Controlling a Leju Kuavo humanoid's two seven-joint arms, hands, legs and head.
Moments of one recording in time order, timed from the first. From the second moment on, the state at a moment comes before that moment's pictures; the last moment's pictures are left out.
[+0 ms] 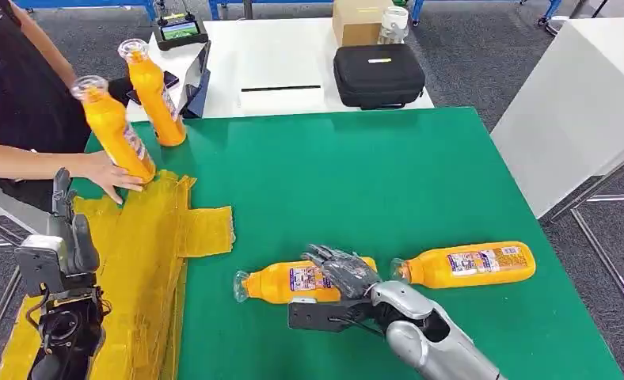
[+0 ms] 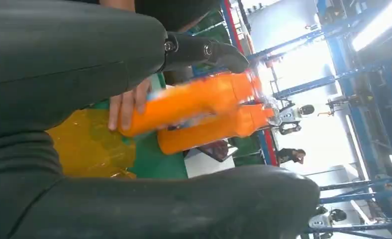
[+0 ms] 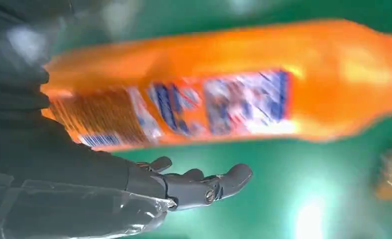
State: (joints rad) left arm -0.07 0.10 0.06 -1.47 -0.08 0.26 -0.51; right arm -0.30 -0.20 0.82 -1.39 0.68 0.12 0.15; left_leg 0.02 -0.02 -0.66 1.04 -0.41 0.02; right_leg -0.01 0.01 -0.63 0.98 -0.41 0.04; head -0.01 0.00
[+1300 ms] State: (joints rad) left arm -0.18 0.09 -0.01 -1.39 -0.02 0.24 -0.48; right arm -0.34 -0.05 0.78 -1.01 0.90 0.06 0.22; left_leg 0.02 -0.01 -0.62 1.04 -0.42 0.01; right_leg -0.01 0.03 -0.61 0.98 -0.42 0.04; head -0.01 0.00
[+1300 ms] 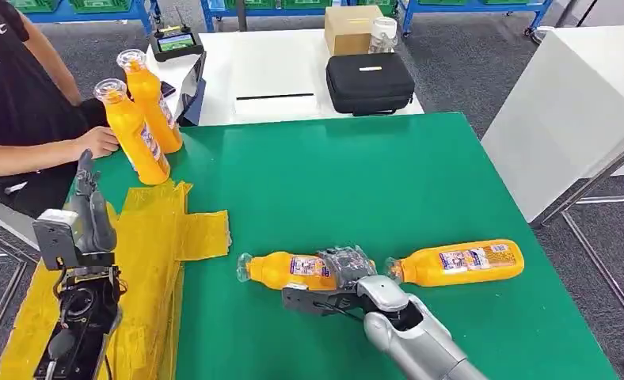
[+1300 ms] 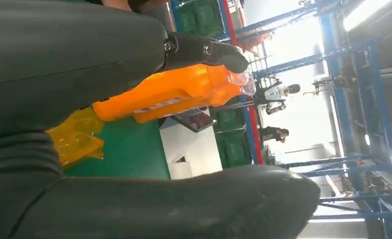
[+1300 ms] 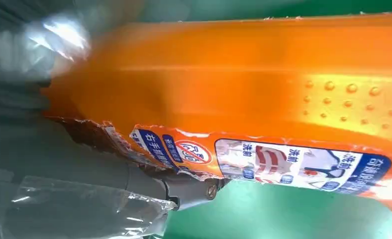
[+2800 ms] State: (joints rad) left arm -0.12 -0.04 -0.15 -1.57 0.53 -0.03 -0.32; right arm -0.66 0.23 0.63 -0.97 0.68 -0.23 -0.01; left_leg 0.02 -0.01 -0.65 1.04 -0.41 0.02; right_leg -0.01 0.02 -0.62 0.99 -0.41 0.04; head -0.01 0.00
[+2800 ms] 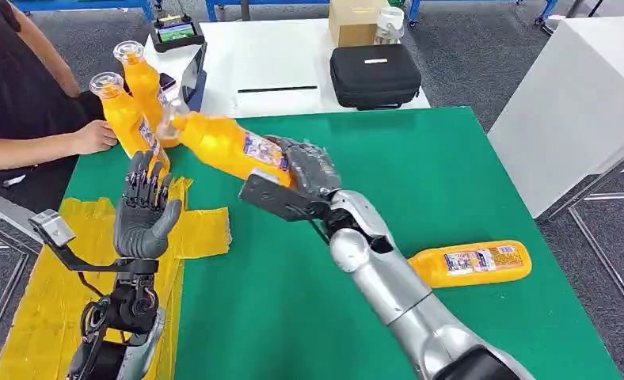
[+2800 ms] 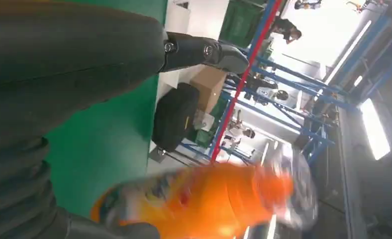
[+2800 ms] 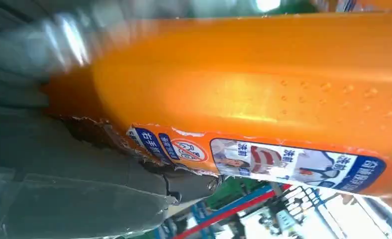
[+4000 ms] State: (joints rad) left arm -0.19 -0.09 -0.21 -1.55 0.66 -0.01 -0.30; right arm -0.74 0.35 0.95 -0.80 0.78 -0.30 0.14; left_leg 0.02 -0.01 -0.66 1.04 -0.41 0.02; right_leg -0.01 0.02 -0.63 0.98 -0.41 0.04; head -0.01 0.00
